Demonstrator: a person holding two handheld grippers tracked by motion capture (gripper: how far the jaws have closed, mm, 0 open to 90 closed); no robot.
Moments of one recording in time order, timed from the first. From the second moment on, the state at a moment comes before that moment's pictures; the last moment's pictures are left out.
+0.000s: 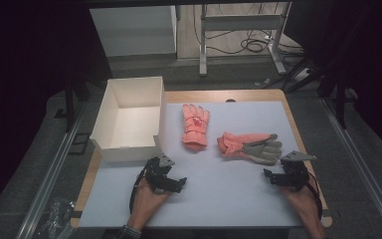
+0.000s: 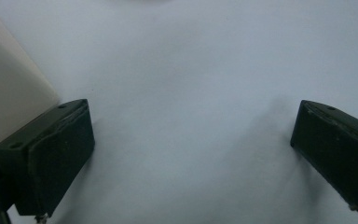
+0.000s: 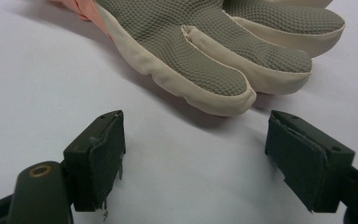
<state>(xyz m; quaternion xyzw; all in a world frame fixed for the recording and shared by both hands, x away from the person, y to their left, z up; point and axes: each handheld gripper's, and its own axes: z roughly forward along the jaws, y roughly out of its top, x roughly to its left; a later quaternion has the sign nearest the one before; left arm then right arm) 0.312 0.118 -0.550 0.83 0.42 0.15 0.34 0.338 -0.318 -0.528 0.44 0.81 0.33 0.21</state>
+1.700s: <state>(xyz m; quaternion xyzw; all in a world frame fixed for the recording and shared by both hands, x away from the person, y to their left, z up) 0.312 0.118 -0.550 0.83 0.42 0.15 0.34 0.443 -0.300 -0.511 0.47 0.79 0.32 0.20</state>
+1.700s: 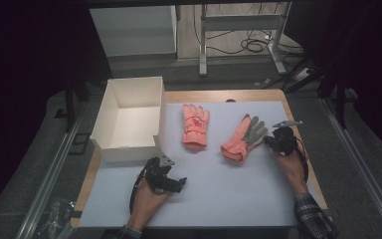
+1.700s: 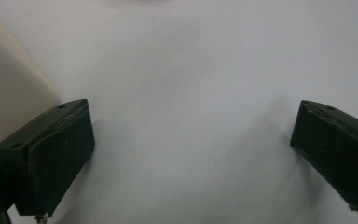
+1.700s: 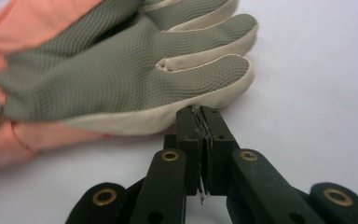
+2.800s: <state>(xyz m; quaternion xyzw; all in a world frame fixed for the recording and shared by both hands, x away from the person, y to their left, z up) 0.312 0.118 -0.550 0.83 0.42 0.15 0.34 0.454 -0.242 -0.506 0.45 0.81 0.32 0.20</state>
